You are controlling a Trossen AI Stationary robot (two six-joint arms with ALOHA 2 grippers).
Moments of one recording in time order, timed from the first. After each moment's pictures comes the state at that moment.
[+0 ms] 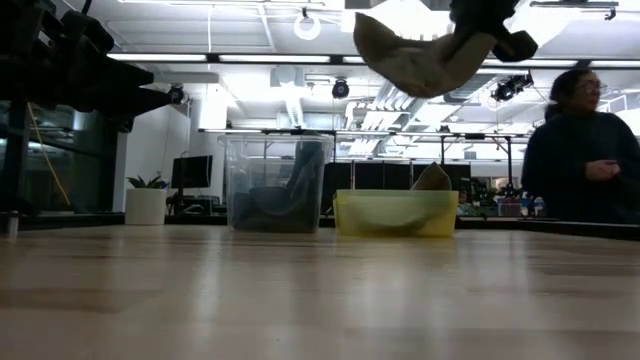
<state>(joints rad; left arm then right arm) 0.05 0.01 0.02 0.00 0.01 -0.16 -0.49 1.14 1.31 -1.03 -0.14 0.83</state>
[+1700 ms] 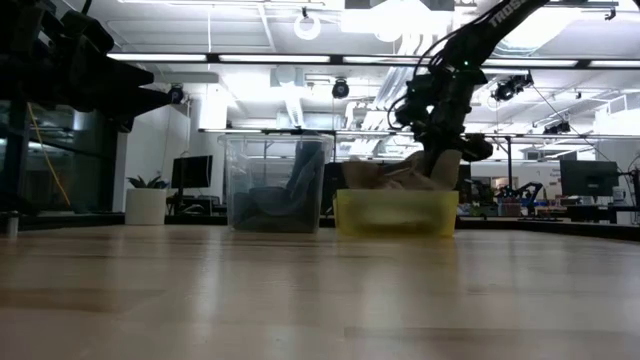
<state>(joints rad) 0.05 0.01 0.02 0.00 0.01 -0.16 -0.87 1.71 1.31 -0.94 -0.37 0.49</state>
